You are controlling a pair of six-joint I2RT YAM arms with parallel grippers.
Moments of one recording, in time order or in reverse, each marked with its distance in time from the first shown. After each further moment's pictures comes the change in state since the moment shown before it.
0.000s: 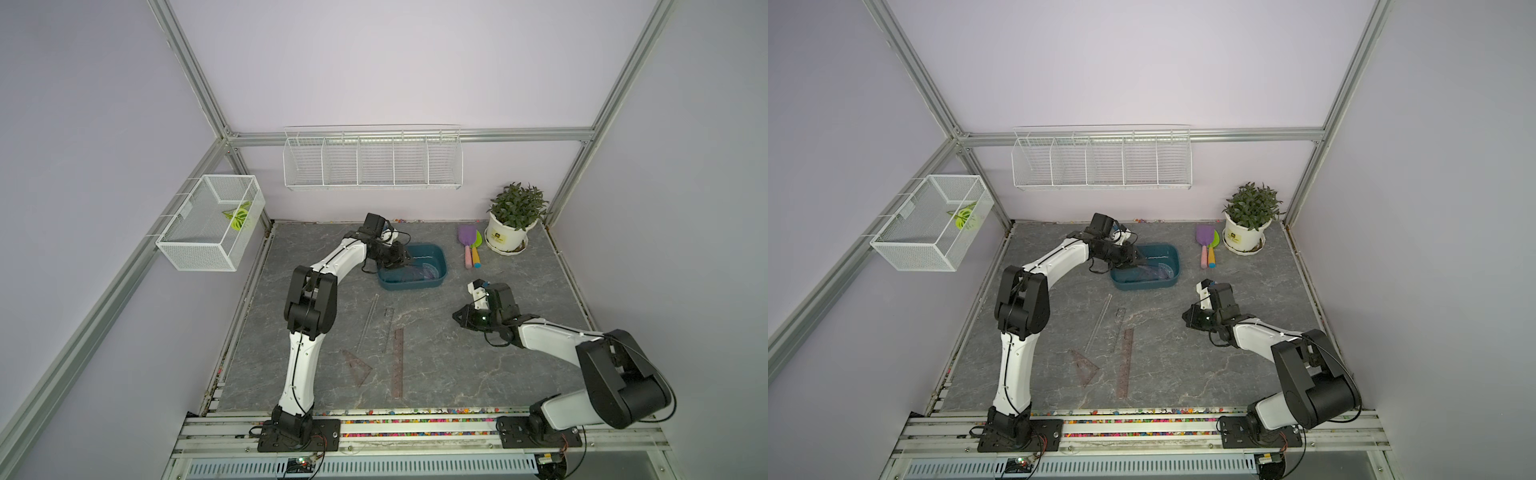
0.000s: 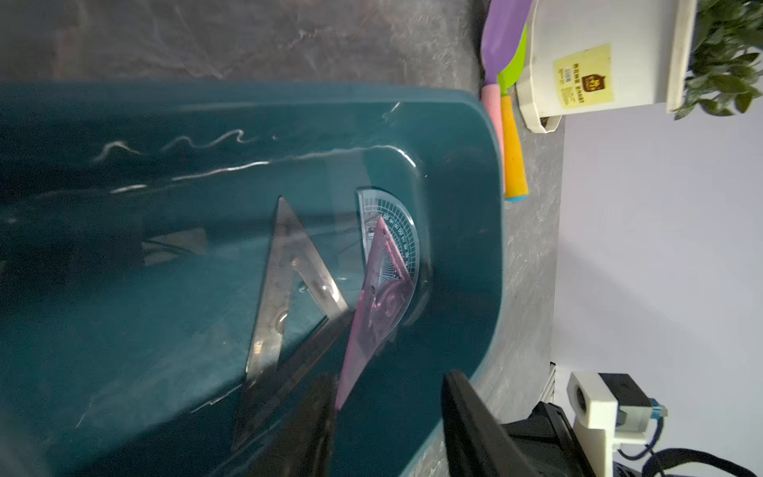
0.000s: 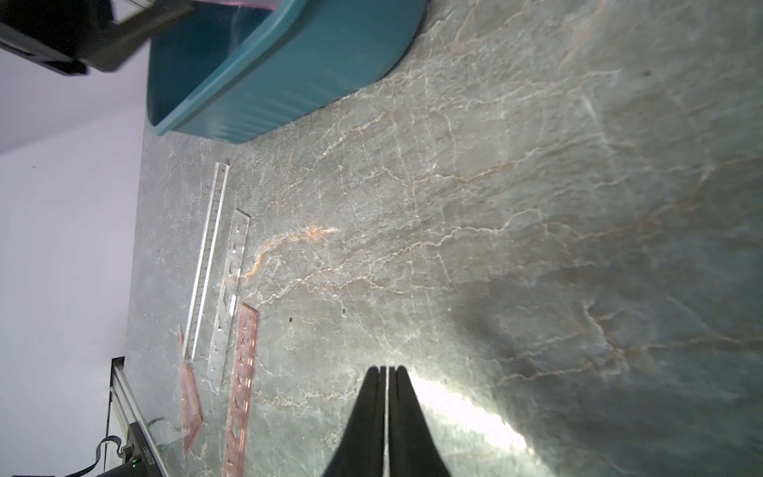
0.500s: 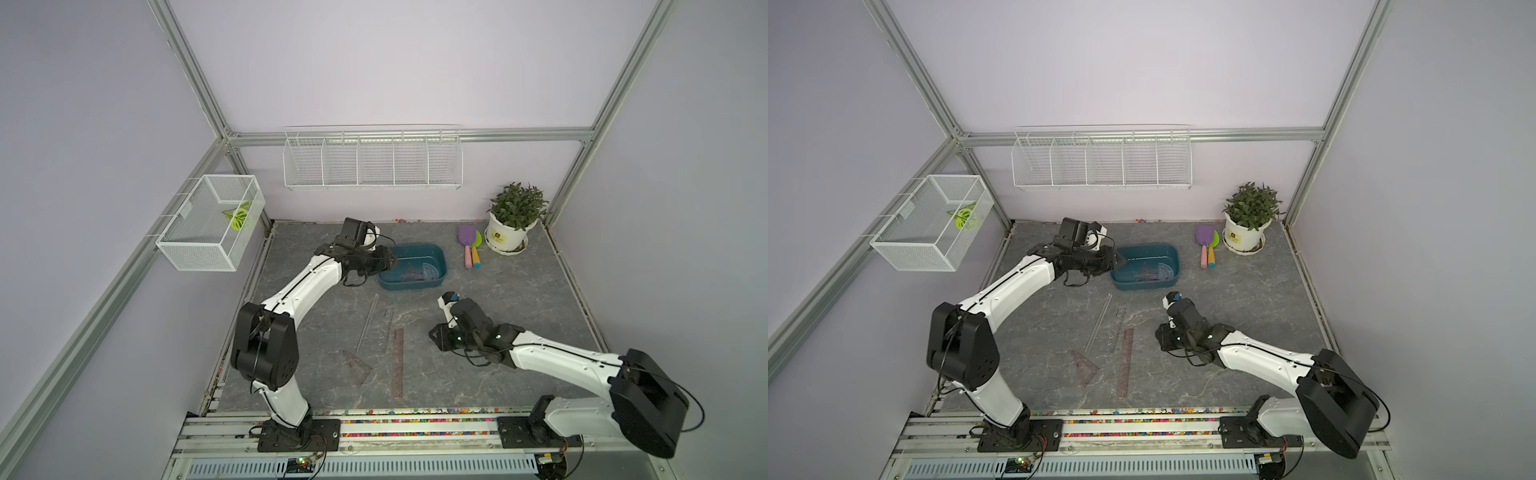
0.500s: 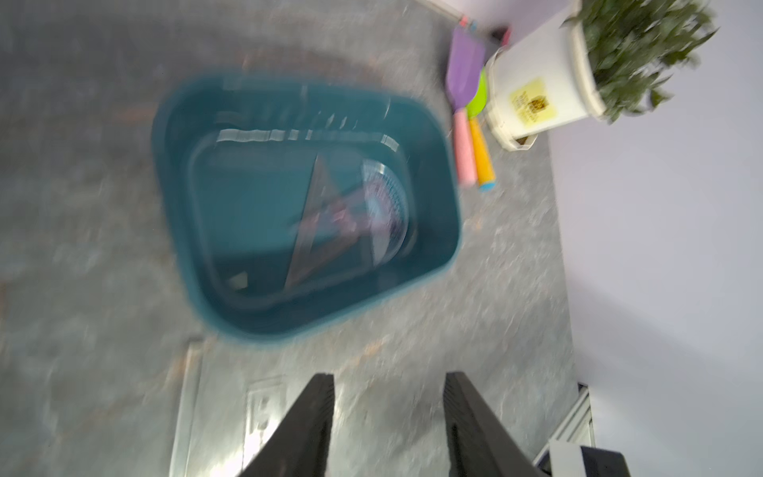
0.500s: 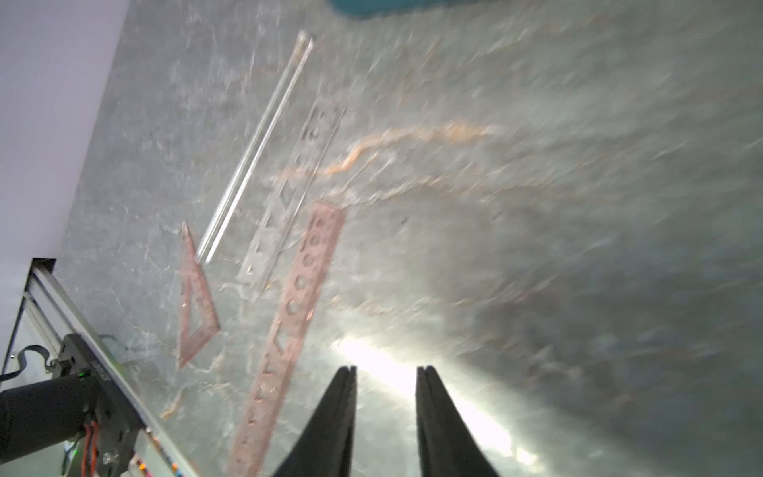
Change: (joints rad) left arm -0.008 -0.560 -0.528 0.082 -0.214 -0.019; right arm 0.523 -0.114 0.109 -0.266 0.380 0.042
